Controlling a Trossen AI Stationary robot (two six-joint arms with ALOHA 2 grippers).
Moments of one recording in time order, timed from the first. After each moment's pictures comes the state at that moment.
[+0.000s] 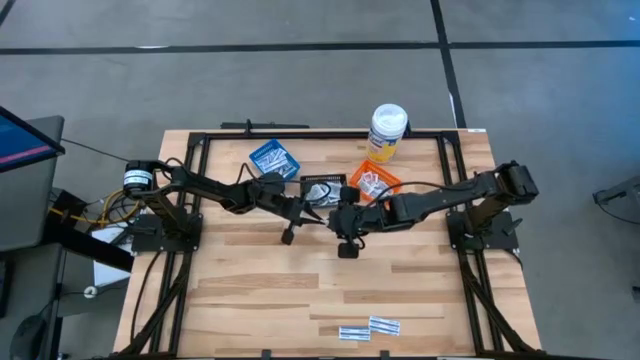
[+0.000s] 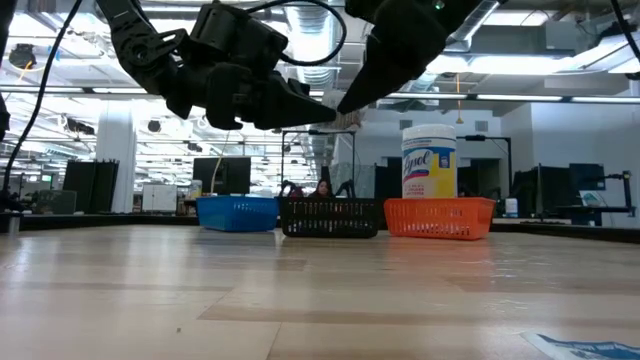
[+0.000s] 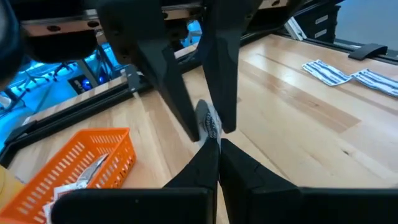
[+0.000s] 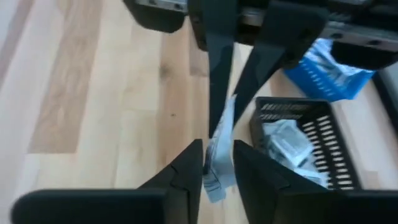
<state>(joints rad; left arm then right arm) 0.11 1.50 0.67 0.72 0.41 0.48 0.16 1.63 1.14 -0.31 0.32 -0.01</state>
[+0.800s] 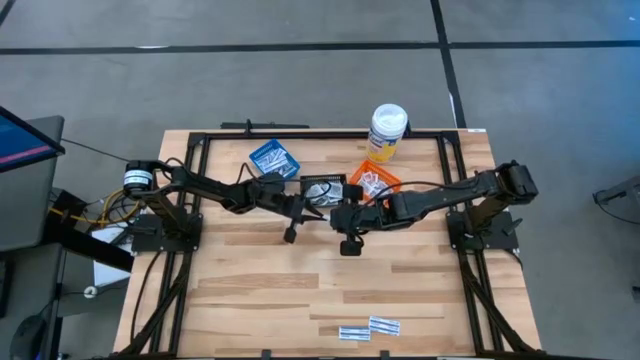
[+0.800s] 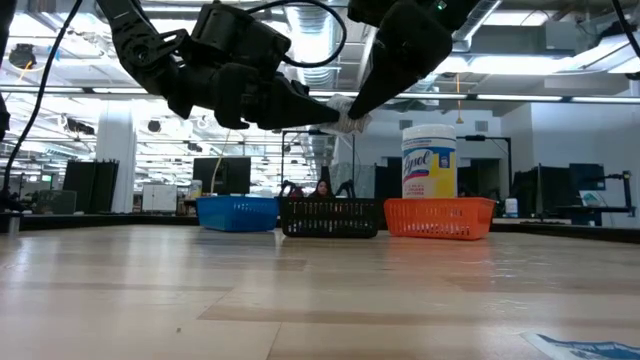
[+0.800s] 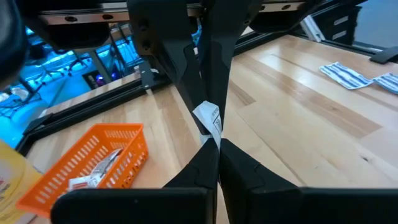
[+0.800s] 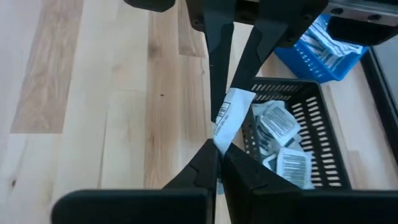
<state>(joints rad) 0.11 1.50 0.67 0.72 0.37 0.46 0.16 1.63 1.18 -0.45 0.34 0.00</state>
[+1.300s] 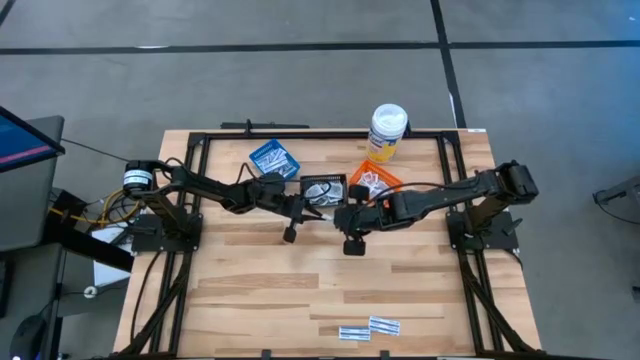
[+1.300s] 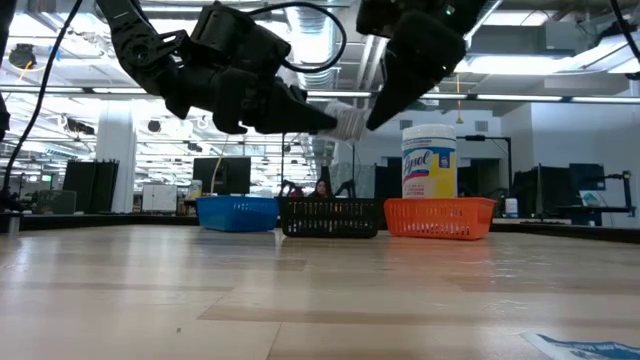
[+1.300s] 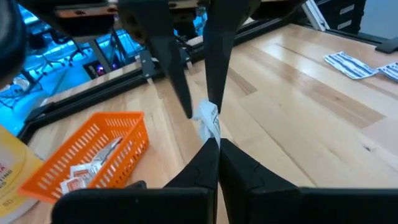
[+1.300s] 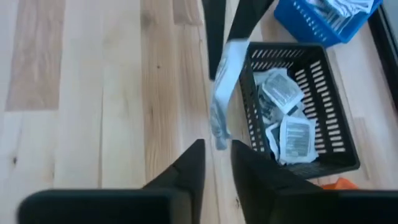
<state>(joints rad) 0.11 1.50 0.67 0.71 0.34 0.46 0.16 1.63 1.19 -0.55 0.34 0.08</state>
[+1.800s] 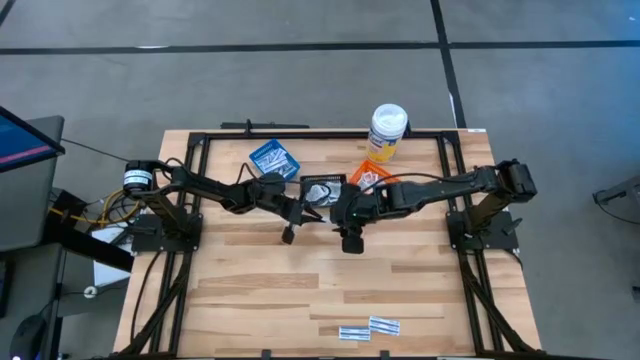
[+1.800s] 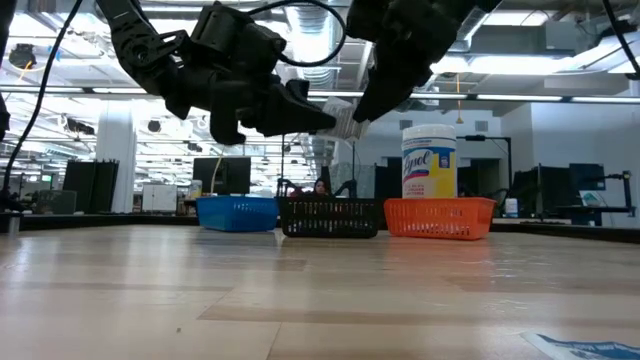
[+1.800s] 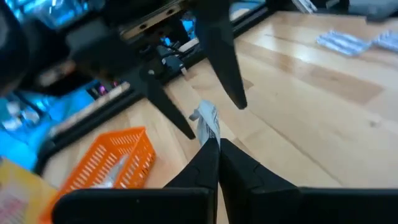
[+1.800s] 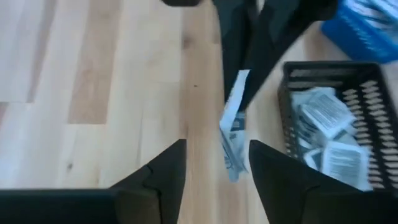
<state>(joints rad) 0.11 1.50 0.67 0.70 0.37 0.62 0.08 1.63 1.19 -0.46 0.09 0.03</state>
